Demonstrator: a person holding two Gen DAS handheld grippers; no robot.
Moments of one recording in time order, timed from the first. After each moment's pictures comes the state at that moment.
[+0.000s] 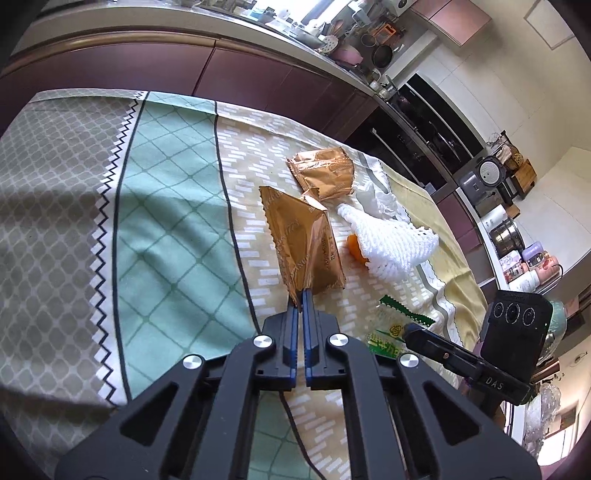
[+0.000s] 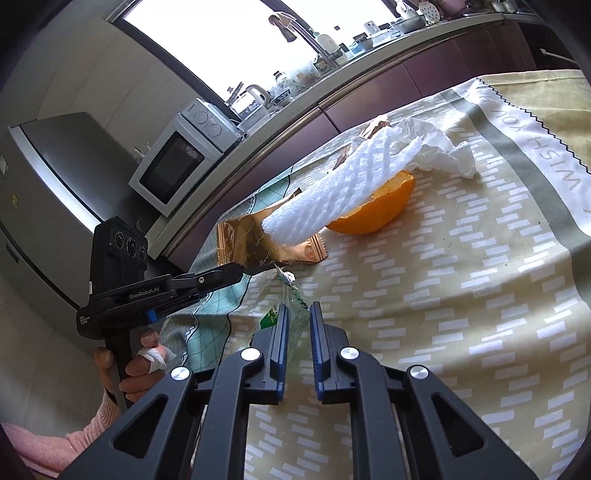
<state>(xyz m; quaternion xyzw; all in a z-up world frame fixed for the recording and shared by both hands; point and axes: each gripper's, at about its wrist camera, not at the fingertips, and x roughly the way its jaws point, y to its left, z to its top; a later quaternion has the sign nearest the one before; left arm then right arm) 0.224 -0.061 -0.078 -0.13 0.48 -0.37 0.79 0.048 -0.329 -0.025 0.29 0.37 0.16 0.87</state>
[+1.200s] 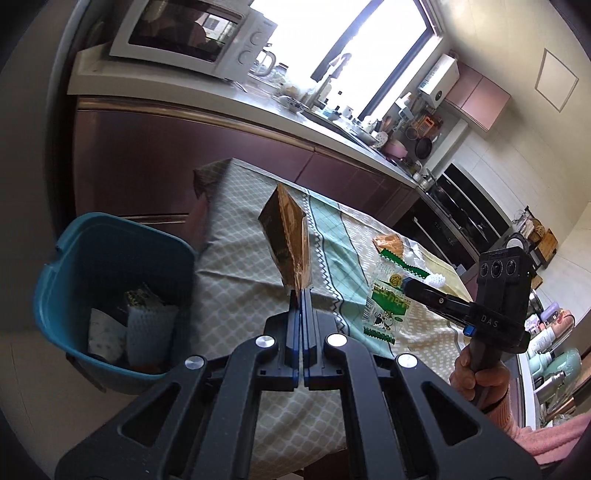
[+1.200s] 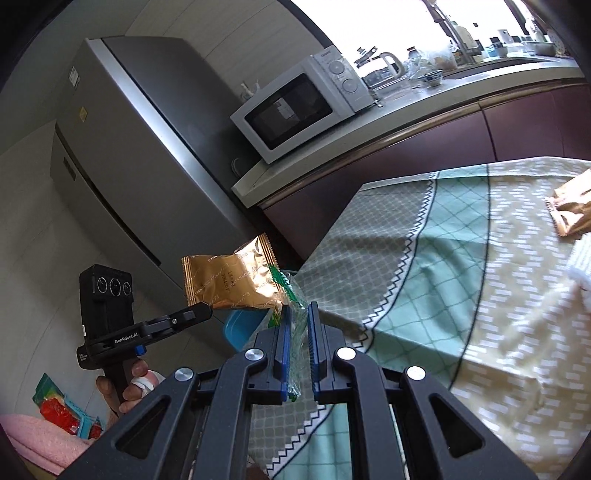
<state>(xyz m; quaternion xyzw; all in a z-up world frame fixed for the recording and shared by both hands) 0.094 0.222 -0.005 -0.20 0.36 -0.24 0.88 0.099 -0.135 0.036 0.19 0.37 0.35 0.84</state>
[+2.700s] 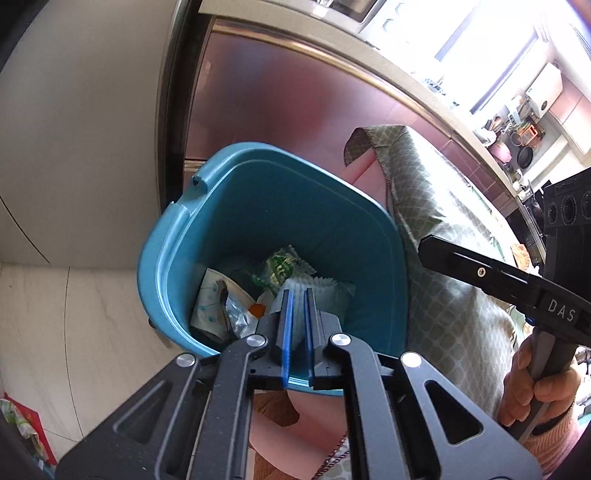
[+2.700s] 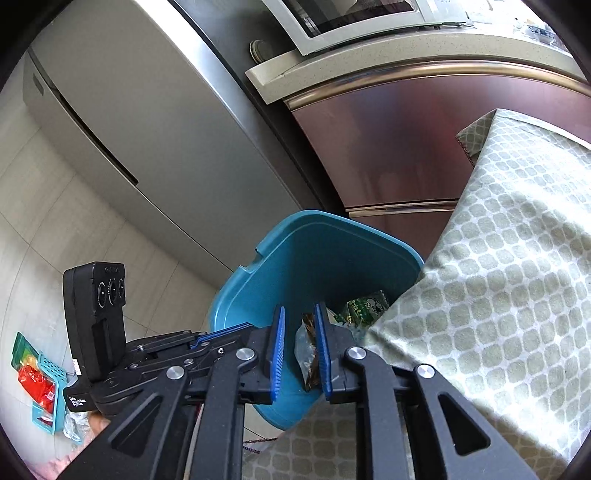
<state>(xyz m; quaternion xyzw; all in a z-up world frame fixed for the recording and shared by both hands) 0.162 0.309 -0.124 -0.20 0.46 -0.06 0.86 0.190 0.055 -0.022 0.08 0.48 0.38 0.79</state>
